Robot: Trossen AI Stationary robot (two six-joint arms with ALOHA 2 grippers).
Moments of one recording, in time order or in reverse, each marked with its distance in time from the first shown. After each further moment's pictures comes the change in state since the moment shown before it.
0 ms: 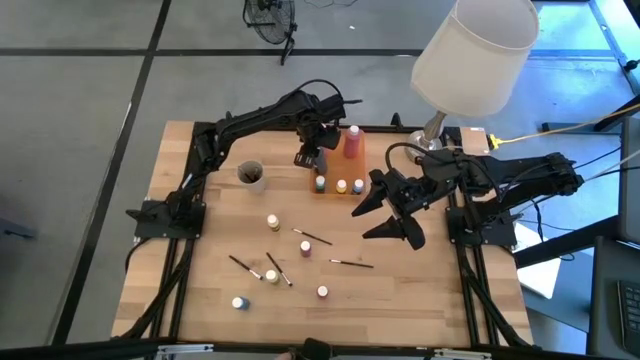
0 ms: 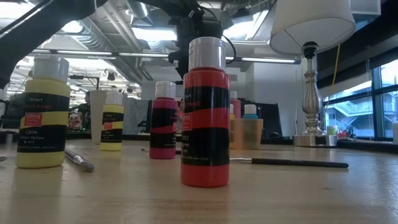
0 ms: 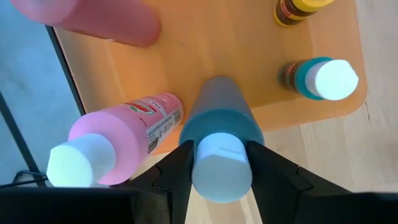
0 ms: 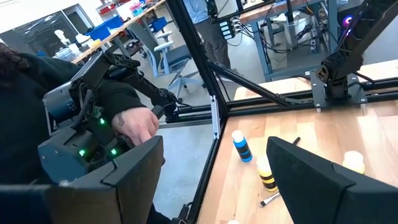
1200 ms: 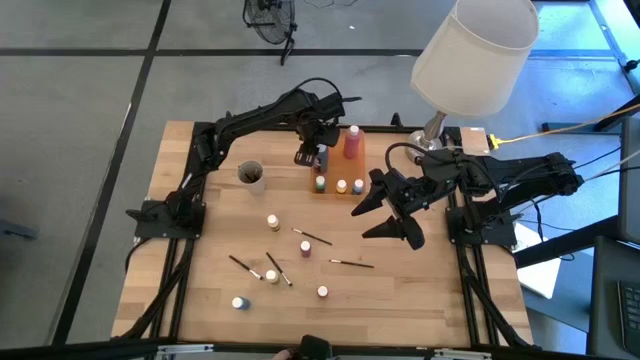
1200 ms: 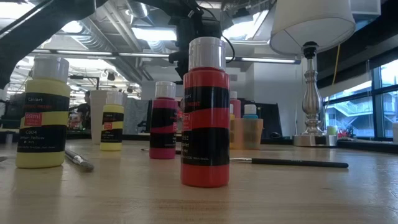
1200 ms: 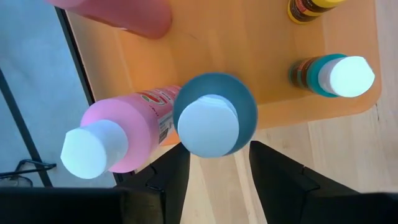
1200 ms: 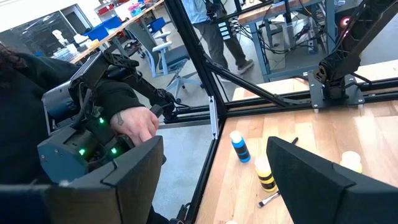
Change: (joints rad) left arm 0.008 -0.002 0.001 0.003 -0.020 -0.028; right arm 0.000 0.001 0.000 0.000 0.008 -0.003
